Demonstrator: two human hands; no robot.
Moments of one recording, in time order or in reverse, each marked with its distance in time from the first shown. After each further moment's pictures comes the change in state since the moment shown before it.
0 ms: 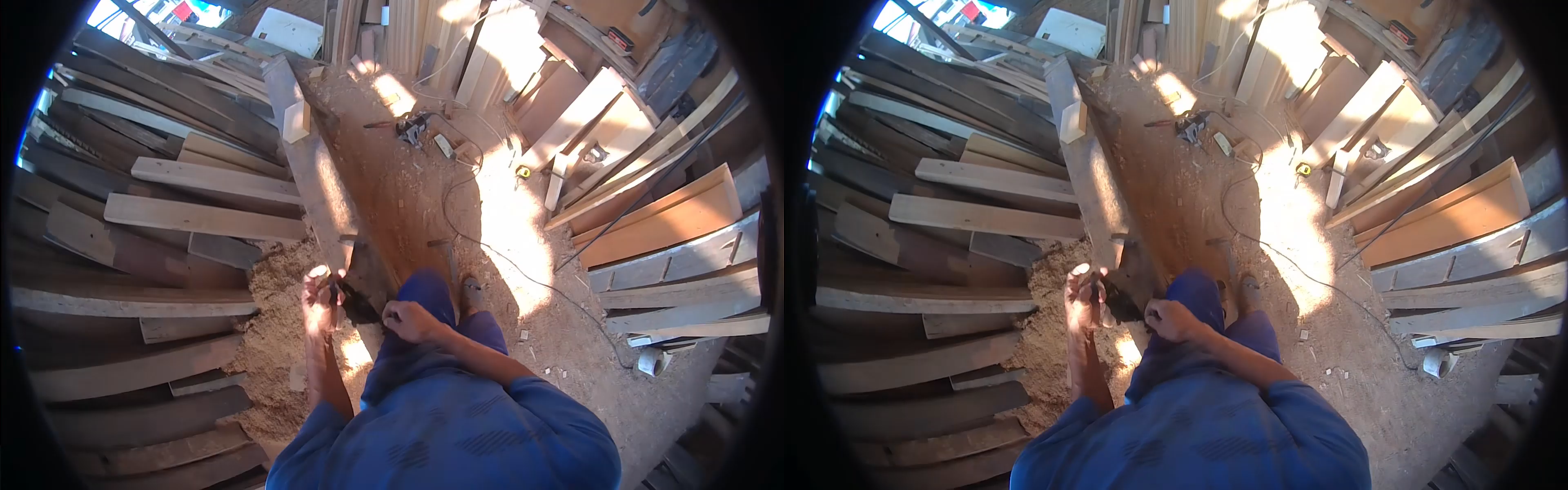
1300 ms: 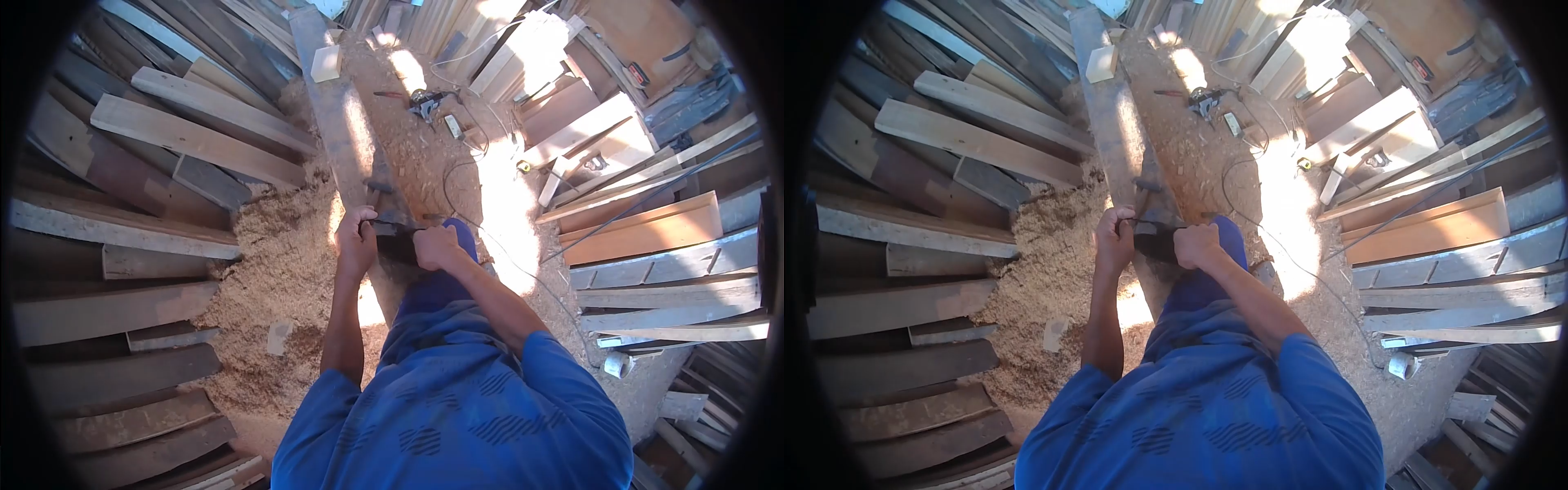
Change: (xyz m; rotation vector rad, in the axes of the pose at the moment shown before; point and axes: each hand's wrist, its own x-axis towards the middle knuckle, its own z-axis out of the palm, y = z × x) left_hand -0.008 -0.026 -0.054 0.883 0.070 0.438; right_hand 0.070 -0.056 0.033 -1.017 -0.232 0.427
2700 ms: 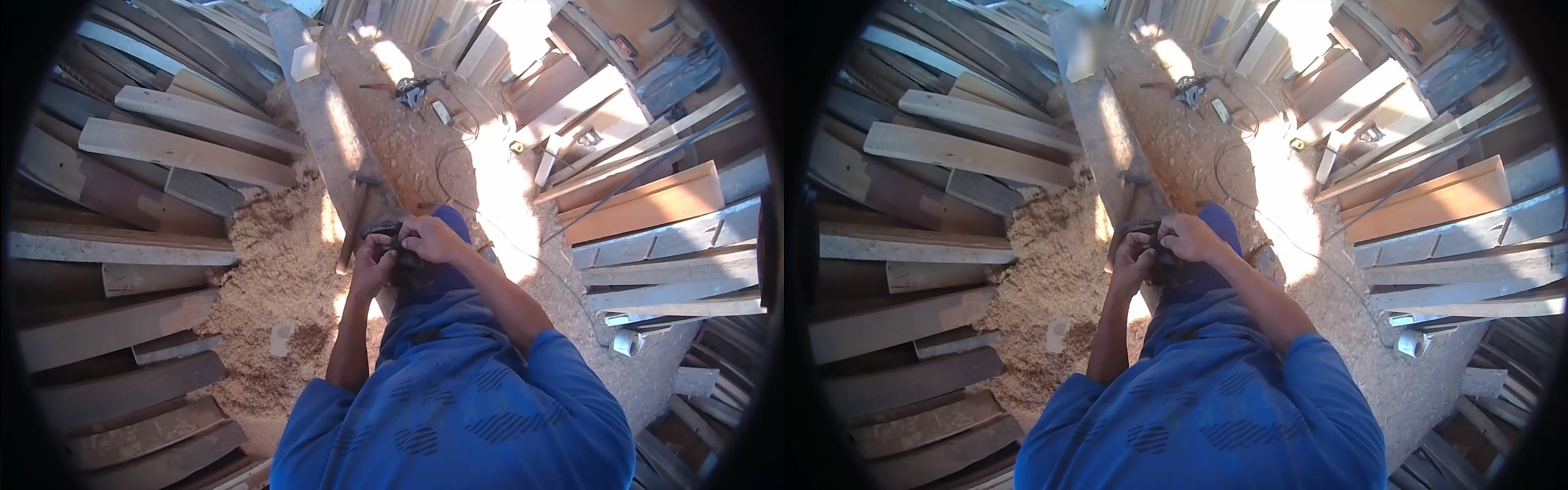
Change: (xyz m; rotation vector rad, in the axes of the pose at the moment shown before) left_hand -0.069 0.024 0.026 -0.673 -0.319 -0.683; right_hand -0.019 0.032 0.021 0.780 0.235 -0.308
